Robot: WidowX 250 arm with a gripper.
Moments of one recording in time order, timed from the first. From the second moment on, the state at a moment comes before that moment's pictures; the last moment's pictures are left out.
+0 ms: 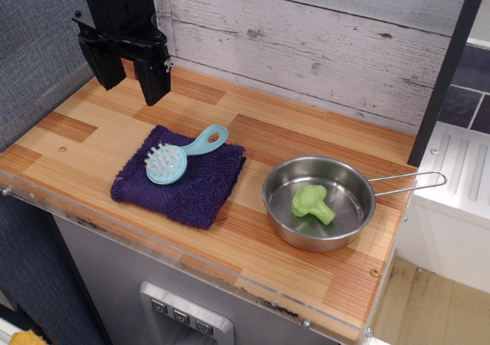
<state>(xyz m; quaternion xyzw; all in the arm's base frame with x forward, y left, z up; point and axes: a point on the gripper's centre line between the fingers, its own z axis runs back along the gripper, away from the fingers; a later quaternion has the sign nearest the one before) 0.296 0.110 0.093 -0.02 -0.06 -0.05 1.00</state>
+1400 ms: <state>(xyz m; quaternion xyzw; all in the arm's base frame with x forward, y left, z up) 0.293 -0.065 0.063 -0.02 -0.08 -0.37 0.92</state>
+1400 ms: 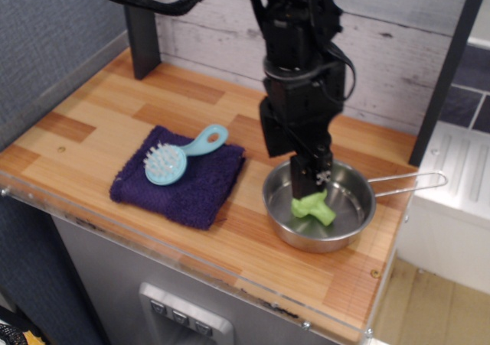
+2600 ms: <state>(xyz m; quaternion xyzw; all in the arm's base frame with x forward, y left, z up) 0.313 -0.073 0.070 -0.13 -0.15 -0.43 0.88</state>
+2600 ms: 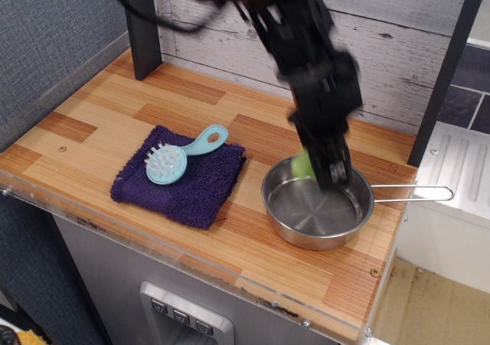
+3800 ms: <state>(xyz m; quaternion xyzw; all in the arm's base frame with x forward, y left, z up) 0.385 -0.036 0.014 0.04 -0.09 -0.33 0.94</state>
